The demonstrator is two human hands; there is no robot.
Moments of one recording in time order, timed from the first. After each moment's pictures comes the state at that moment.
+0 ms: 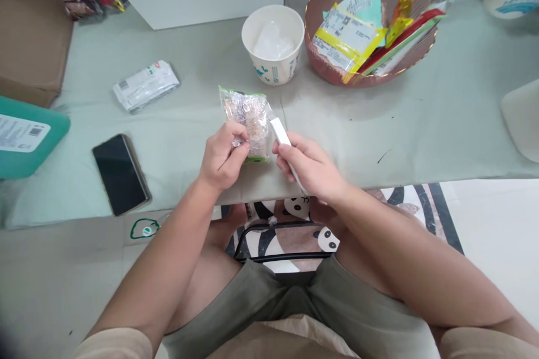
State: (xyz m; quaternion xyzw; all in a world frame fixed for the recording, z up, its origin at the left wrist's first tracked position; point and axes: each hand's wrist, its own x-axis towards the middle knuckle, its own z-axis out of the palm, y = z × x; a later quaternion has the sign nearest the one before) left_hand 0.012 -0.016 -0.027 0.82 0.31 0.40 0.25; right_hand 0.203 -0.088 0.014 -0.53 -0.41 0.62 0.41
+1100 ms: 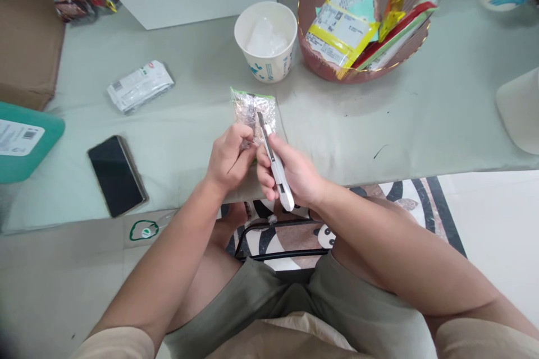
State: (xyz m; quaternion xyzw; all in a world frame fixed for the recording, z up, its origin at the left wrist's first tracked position) left_hand 0.025 -0.023 -0.034 0.84 0.29 0.39 0.24; right_hand 0.183 -0.090 0.008 -0.39 -0.27 0.79 0.39
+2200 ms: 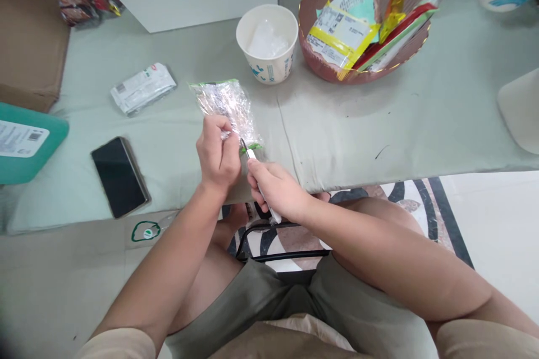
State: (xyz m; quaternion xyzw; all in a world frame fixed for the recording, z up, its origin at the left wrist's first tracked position) left_hand 0.026 -0.021 -0.037 0.76 0.39 0.50 0.16; right_hand 0.155 -0.104 0.003 -0.50 -0.32 0.73 0.33
